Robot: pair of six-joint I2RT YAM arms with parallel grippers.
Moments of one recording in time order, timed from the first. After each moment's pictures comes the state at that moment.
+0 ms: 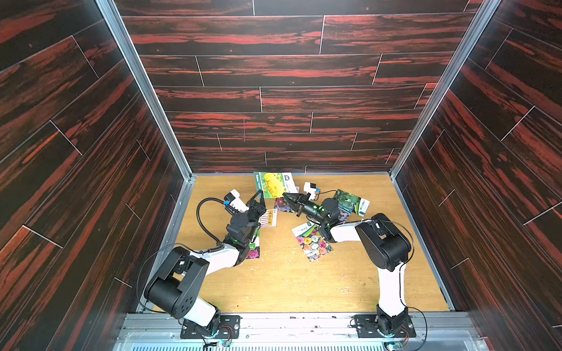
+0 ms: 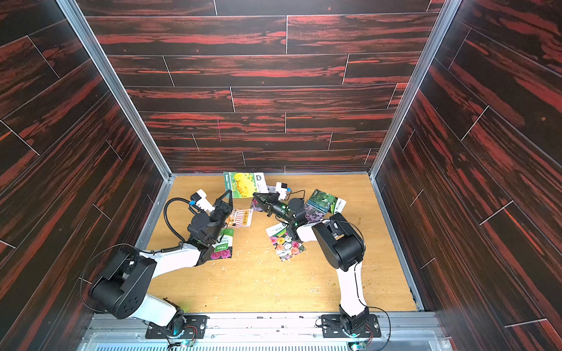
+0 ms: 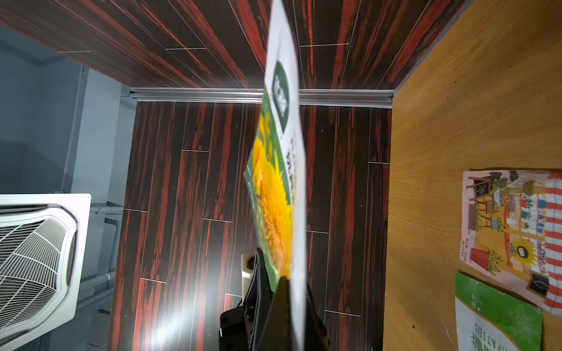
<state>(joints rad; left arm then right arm) -0.46 1.53 0.60 1.08 -0.18 -1.03 0.57 2.06 1.06 1.24 -0.52 1.66</state>
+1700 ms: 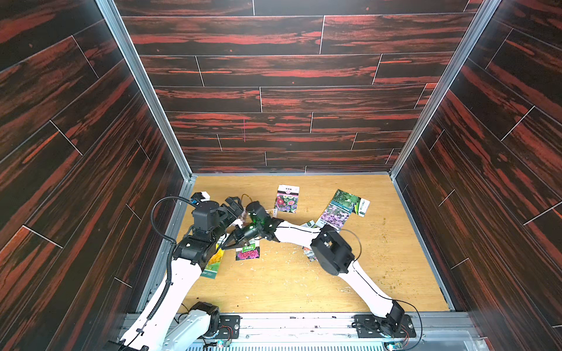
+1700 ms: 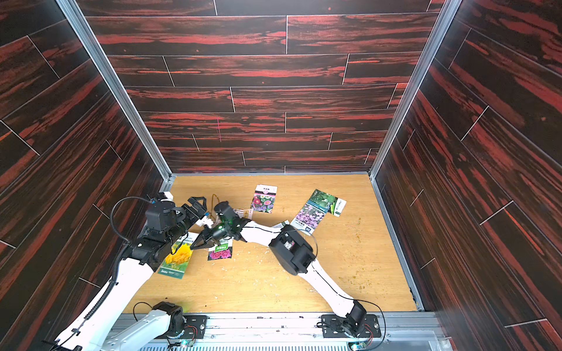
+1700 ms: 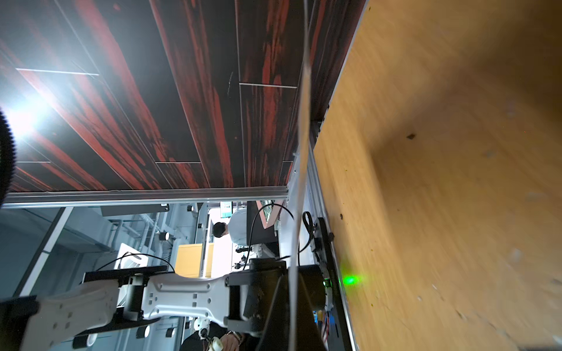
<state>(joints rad) -0.22 0.95 0.87 -0.34 -0.08 -0.89 0.98 2.61 2.07 0.16 -1.15 1.12</state>
